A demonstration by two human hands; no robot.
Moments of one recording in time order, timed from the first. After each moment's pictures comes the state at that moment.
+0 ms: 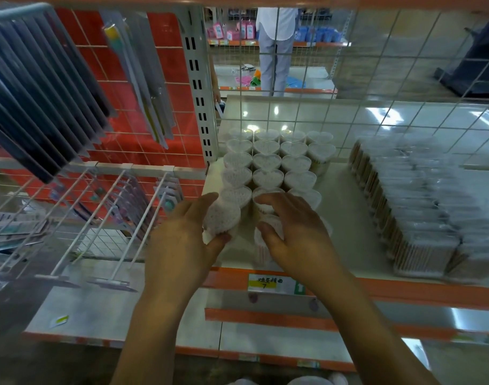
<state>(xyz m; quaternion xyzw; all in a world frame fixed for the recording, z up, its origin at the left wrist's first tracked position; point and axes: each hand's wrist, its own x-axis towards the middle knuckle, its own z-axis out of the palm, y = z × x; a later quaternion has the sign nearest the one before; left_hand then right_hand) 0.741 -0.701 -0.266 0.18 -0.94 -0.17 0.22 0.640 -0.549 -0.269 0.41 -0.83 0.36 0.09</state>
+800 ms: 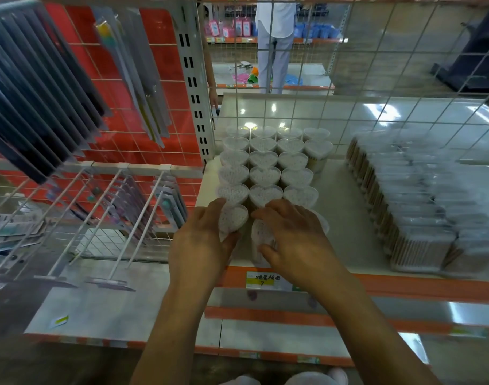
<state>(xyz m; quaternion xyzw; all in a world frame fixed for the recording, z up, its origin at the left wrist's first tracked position) 0.720 -0.693 -0.307 0.18 -0.93 -0.19 0.25 0.638 -0.542 -0.280 0.42 -0.88 0.19 0.05</state>
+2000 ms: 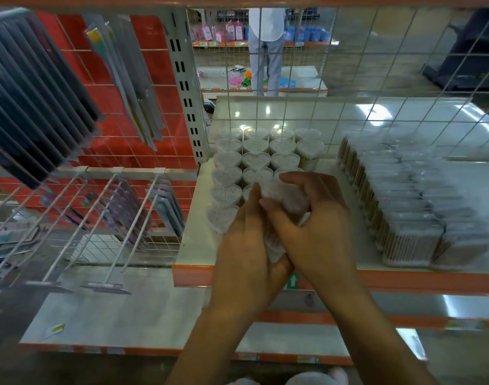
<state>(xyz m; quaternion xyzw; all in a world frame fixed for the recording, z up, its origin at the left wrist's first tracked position) 0.720 -0.615 -0.263 0.07 -0.87 -0.40 0.27 0.658 -0.532 -0.231 0.23 -0.82 0.51 0.14</state>
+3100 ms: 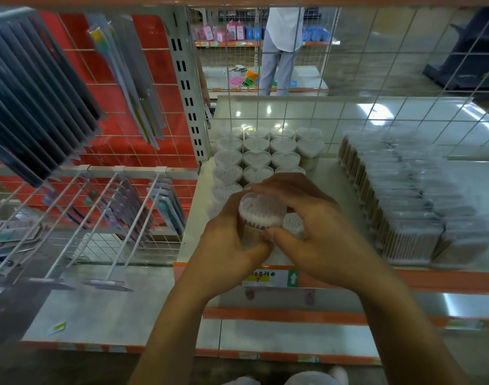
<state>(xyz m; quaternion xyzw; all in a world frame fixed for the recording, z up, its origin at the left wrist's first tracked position) 0.721 -0.652 -0.257 0.06 -0.84 -0.52 0.16 0.648 -0.512 -0.216 0.45 -0.81 0.37 -0.02</state>
